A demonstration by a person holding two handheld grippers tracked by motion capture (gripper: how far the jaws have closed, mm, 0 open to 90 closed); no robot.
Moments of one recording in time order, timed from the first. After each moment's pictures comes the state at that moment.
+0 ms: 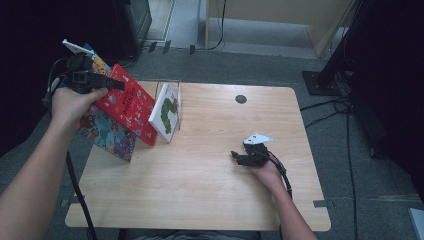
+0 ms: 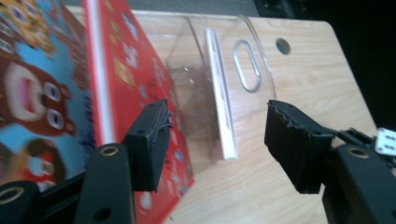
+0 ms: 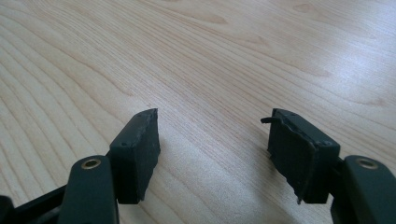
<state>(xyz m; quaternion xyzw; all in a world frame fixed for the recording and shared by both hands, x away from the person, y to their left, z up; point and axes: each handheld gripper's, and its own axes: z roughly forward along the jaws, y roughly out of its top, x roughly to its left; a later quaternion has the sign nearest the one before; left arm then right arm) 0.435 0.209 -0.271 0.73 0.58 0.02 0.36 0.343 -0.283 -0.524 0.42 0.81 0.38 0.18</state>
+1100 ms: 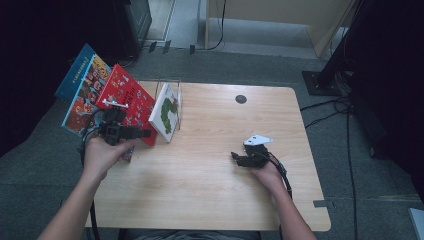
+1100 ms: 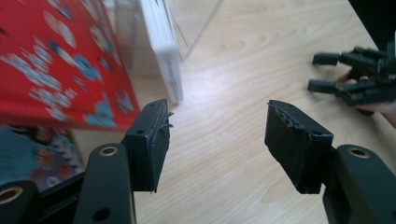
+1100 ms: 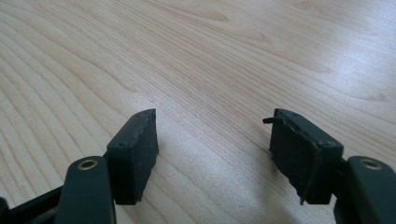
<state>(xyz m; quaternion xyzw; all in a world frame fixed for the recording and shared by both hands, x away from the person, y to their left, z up) 0.354 0.149 -0.371 0.78 0.52 0.01 0.35 0.339 -0.283 -0.523 0.42 0.80 0.38 0.18</state>
